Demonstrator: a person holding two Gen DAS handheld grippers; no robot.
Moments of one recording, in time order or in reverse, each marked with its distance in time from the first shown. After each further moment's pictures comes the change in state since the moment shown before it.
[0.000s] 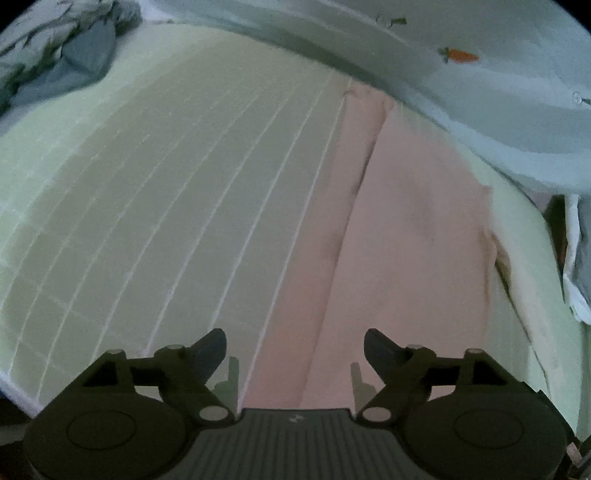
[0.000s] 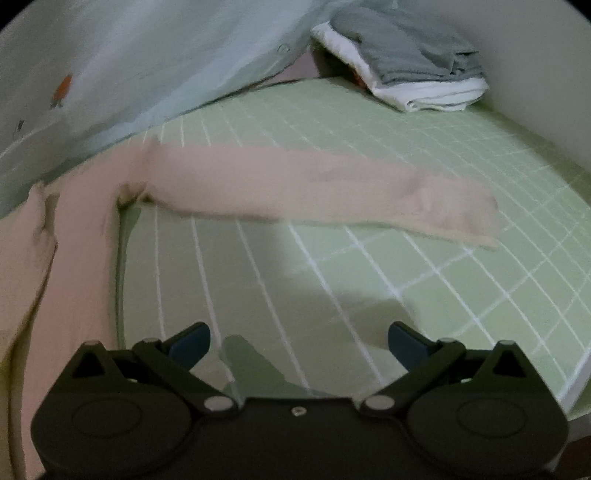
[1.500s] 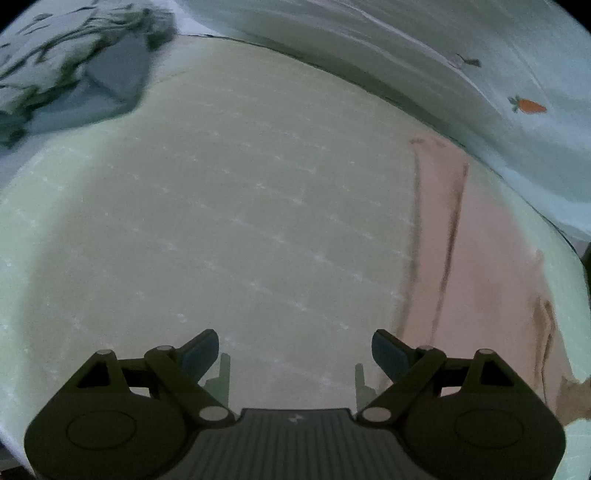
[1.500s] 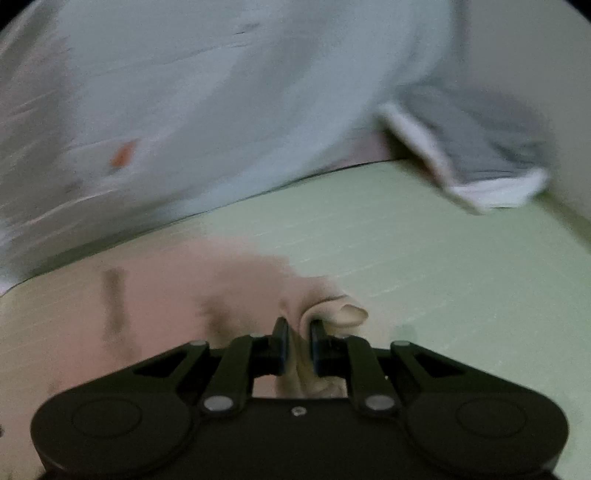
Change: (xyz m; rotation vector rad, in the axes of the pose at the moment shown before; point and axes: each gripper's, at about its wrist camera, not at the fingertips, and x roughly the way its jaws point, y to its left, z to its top) left arm 0.001 0.081 0.059 -0.059 -0.030 0.092; right arm -0.033 0.097 0.063 -0.068 -0.157 0.181
